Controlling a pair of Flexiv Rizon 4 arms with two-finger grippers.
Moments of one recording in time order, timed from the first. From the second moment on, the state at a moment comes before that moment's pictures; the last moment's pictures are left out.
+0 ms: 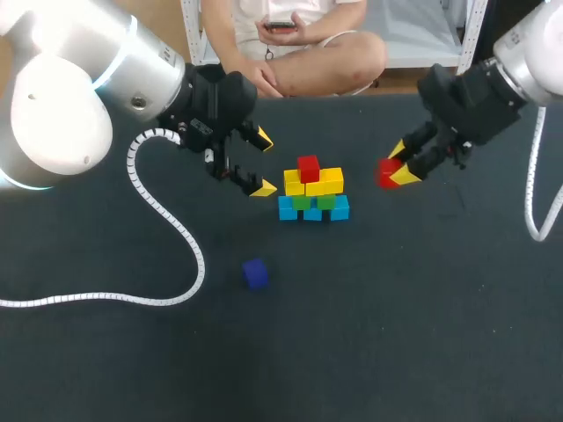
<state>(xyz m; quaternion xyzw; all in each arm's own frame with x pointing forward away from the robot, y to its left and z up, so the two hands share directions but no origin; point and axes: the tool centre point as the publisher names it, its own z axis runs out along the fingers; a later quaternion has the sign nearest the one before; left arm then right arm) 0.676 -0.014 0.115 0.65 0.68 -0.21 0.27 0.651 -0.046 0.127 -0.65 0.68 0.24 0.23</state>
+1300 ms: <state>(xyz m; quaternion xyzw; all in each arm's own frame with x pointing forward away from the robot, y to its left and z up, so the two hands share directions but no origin) 0.676 -0.014 0.115 0.65 0.68 -0.21 0.27 0.651 0.001 0.122 -0.68 0.65 0.26 0.21</state>
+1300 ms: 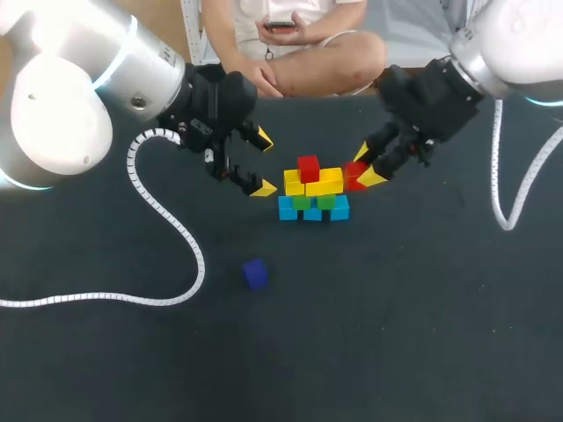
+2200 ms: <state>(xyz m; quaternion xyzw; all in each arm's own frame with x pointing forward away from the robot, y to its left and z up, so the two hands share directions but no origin) 0.676 -0.014 0.115 0.65 0.68 -0.21 0.27 0.667 0.023 0.108 -0.69 0.65 0.26 0.19</state>
